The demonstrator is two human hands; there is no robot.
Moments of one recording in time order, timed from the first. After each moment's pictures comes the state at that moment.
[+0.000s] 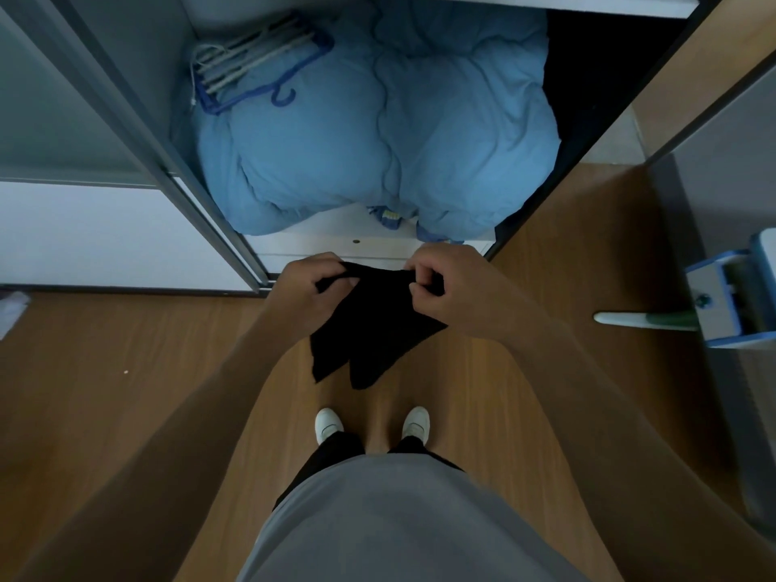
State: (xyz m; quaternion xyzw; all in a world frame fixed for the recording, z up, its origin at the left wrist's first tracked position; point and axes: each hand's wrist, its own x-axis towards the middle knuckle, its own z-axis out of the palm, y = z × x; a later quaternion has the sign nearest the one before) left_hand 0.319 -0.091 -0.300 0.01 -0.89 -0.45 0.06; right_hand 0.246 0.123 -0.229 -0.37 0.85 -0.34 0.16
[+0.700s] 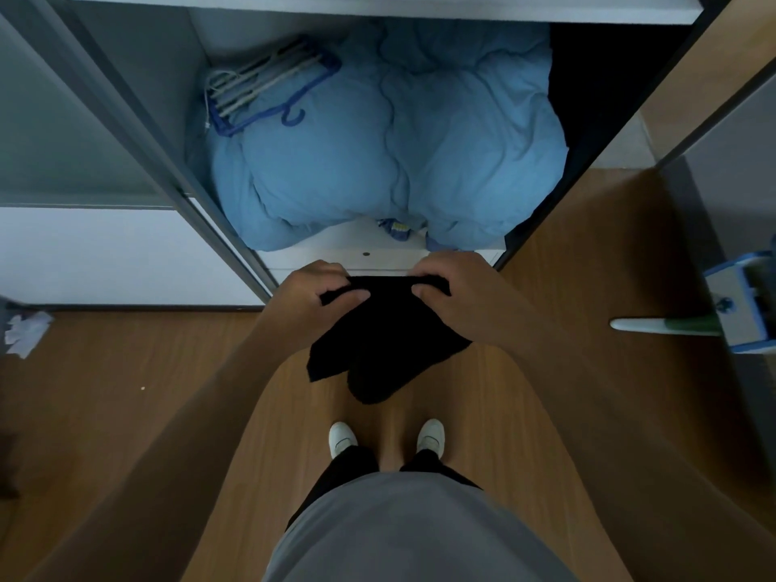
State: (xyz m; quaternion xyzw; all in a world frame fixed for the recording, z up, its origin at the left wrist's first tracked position) left_hand 0.318 -0.109 -0.292 -0.05 -0.90 -0.43 0.05; right_hand 0.242 0.114 -0.239 -0.34 0.87 -0.32 0.15
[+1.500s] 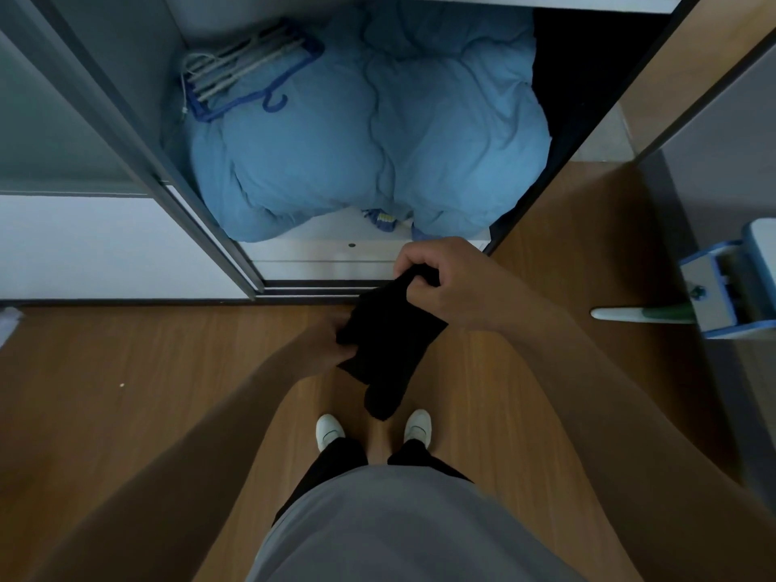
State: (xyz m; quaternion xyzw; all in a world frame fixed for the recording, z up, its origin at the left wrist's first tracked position) left_hand 0.339 -0.078 -0.369 0.11 -0.86 -0.44 -0.23; right_hand 0.253 0.118 -0.210 -0.35 0.83 -0.38 0.23
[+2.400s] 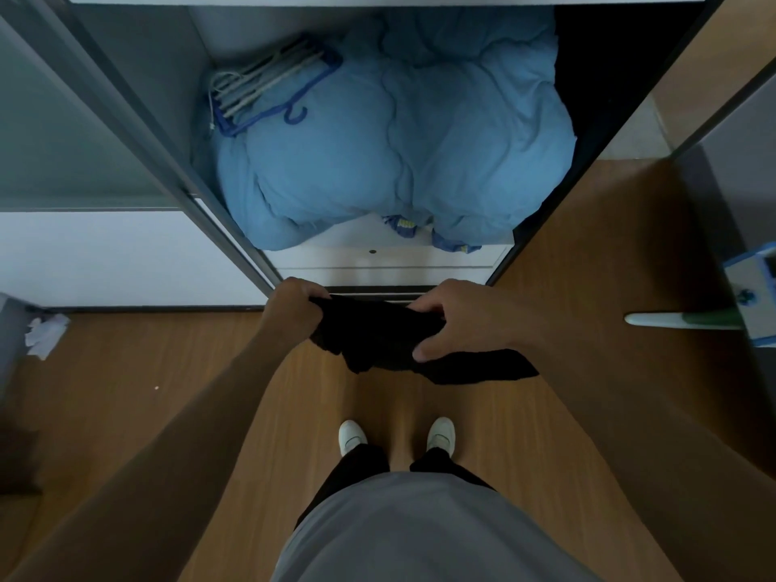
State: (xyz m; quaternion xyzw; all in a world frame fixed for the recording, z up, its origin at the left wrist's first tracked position) left_hand 0.310 -0.132 -0.352 0.24 -0.91 -0.34 -0.07; right_hand 0.239 0.124 -0.252 -0.36 0.81 -0.23 0.41
